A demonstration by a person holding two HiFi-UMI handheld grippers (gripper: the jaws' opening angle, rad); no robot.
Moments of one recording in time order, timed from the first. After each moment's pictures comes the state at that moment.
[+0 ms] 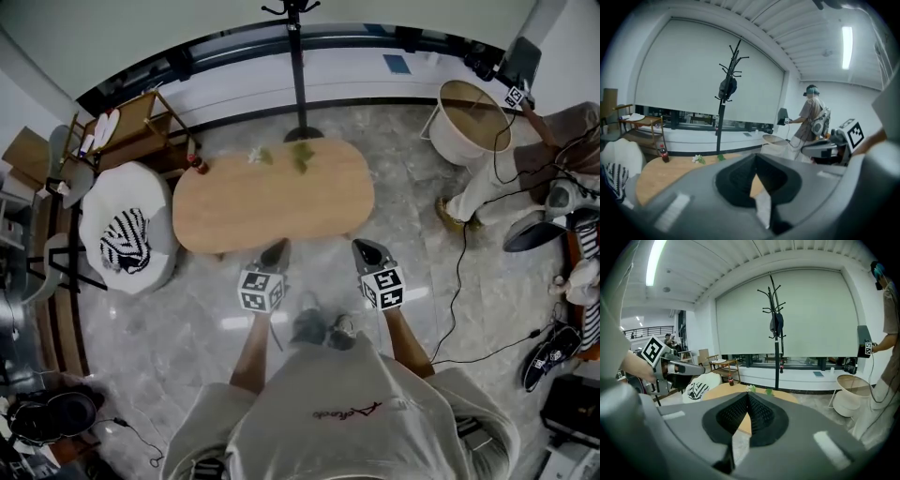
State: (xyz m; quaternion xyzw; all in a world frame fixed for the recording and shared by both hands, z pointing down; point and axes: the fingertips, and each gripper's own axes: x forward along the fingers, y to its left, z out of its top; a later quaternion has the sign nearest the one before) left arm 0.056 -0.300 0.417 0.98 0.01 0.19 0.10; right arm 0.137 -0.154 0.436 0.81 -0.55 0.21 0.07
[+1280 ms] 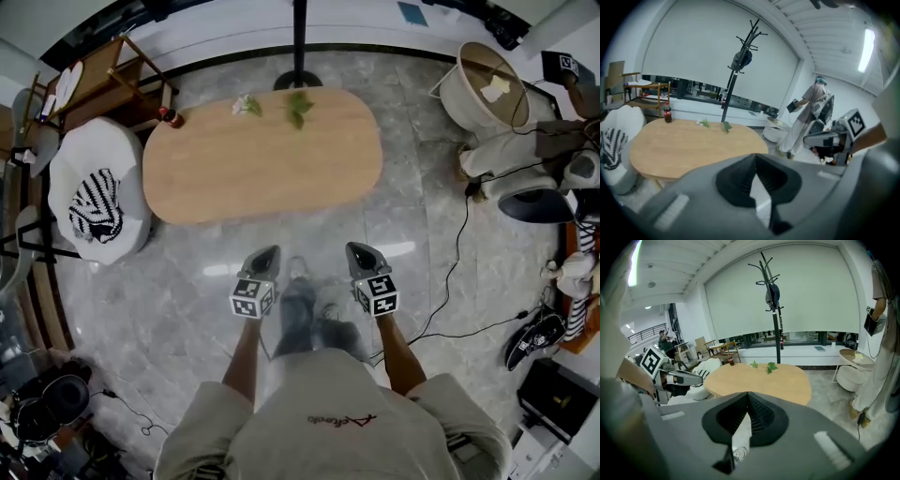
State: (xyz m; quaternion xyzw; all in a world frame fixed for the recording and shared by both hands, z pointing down) left arm 0.029 -0.329 0.611 0.94 0.01 0.28 0.18; right arm 0.126 -0.184 0.594 0.78 -0.53 0.32 0.07
